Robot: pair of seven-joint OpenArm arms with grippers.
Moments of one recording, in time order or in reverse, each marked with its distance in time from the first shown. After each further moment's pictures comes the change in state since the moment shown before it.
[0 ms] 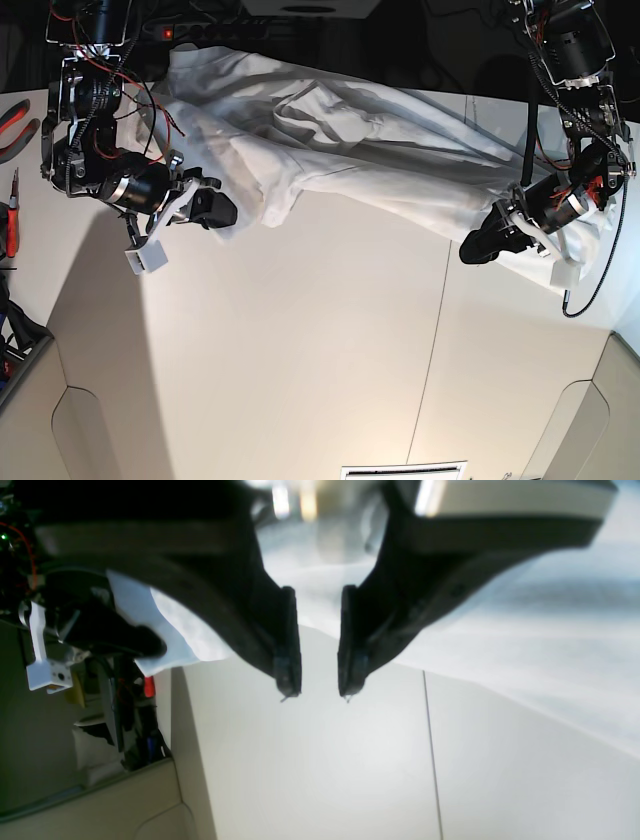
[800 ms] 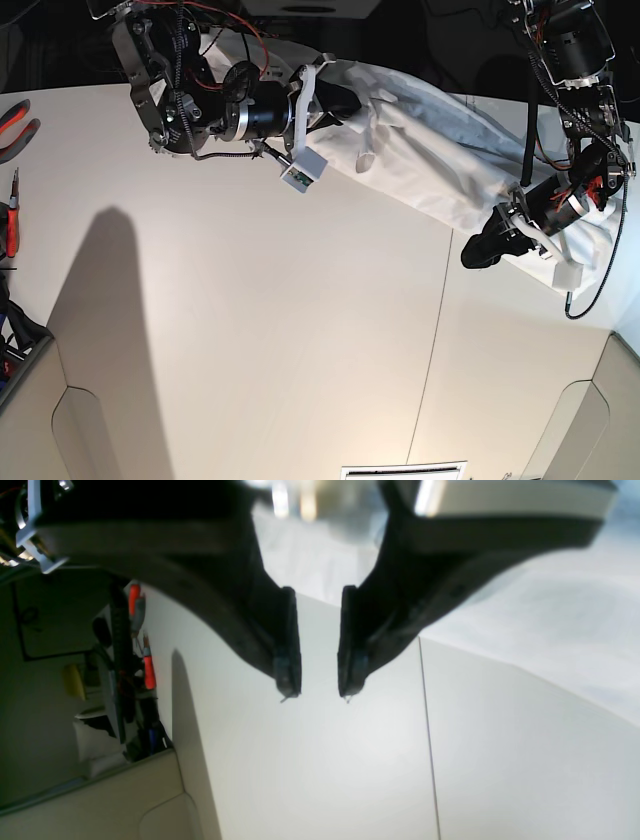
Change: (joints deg) left arm 0.0 0.0 0.0 0.0 0.0 0.0 -1.7; right arm -5.1 0.3 -30.8 6.1 -4.3 0.5 -2.1
